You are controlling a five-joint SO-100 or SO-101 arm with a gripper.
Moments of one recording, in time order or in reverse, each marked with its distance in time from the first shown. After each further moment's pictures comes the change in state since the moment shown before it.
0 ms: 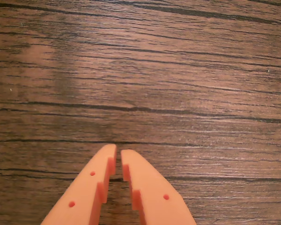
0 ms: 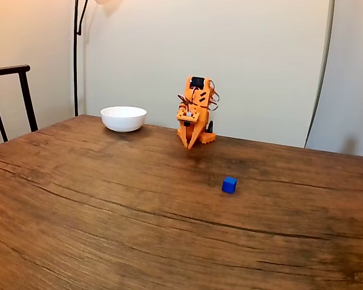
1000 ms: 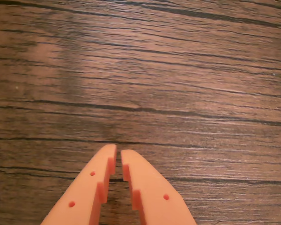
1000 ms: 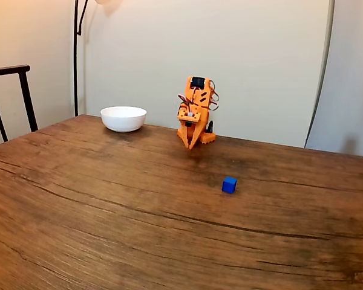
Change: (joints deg) arm -0.9 0.0 0.0 0.0 0.0
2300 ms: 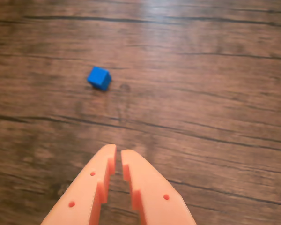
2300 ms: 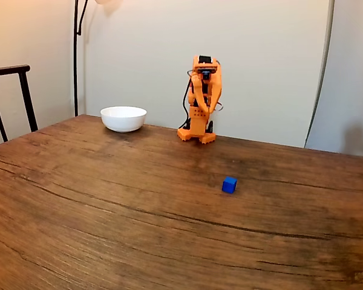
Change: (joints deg) arm -14.4 -14.1 -28.7 -10.8 -12.6
